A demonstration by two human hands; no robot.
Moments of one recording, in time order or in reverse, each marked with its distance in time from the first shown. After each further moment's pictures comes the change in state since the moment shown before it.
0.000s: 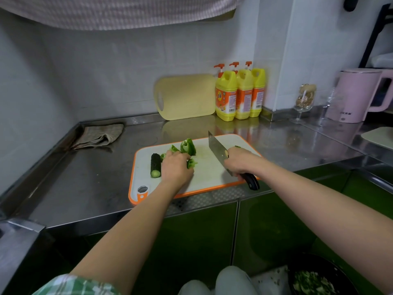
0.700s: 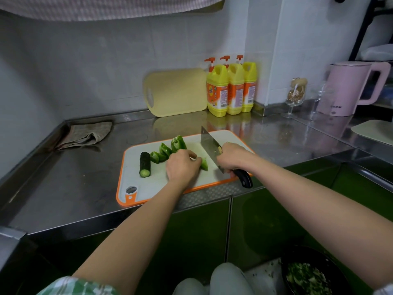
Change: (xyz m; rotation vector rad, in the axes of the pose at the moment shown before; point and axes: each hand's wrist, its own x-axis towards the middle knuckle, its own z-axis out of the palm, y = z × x) left_hand 0.006 0.043 0.020 -0.310 0.052 -0.196; right_hand 0.003 0.009 -0.002 0.112 0.016 0.001
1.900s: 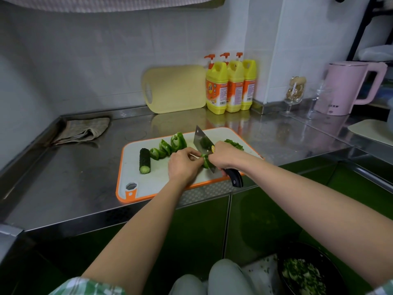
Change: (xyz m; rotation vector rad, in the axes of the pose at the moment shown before) left_hand 0.000 -0.013 0.011 -0.283 -0.069 -0.016; right_hand -0.013 -0.023 0.011 0.028 0.007 -0.025
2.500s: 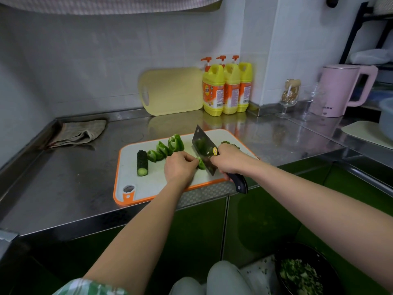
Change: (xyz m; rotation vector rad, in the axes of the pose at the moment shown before) left_hand -0.002 0.006 -0.001 -0.008 0.042 -0.112; right_hand -0.014 0.014 -0.005 0.086 0.045 -0.057
